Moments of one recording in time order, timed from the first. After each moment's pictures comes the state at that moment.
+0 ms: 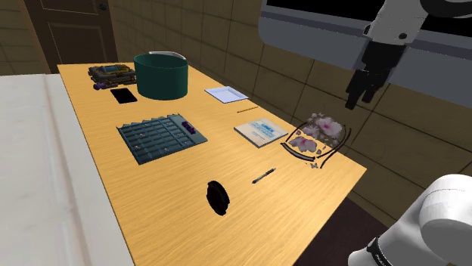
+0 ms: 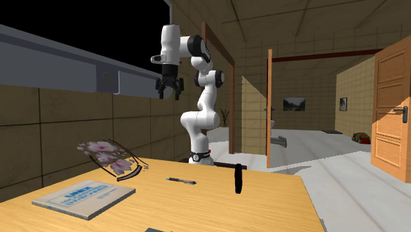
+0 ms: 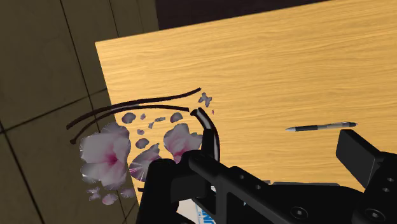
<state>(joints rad) 0.02 -0.78 -0.03 -2.30 -0.10 1.47 0.07</state>
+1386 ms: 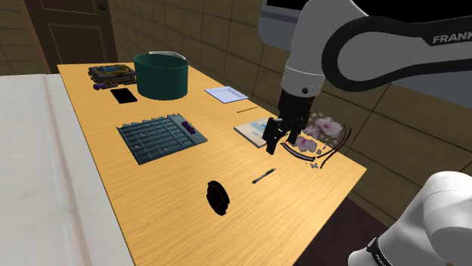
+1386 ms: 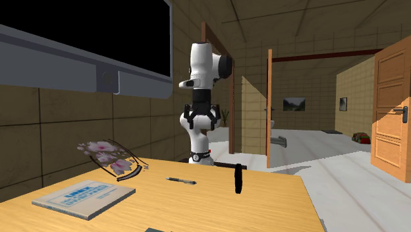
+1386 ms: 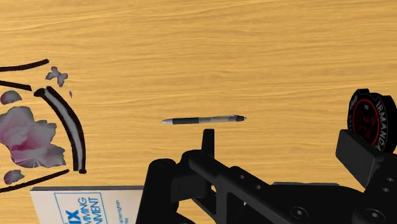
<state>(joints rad) 0.17 -0.48 0.25 -2.40 0.12 1.89 0.34</state>
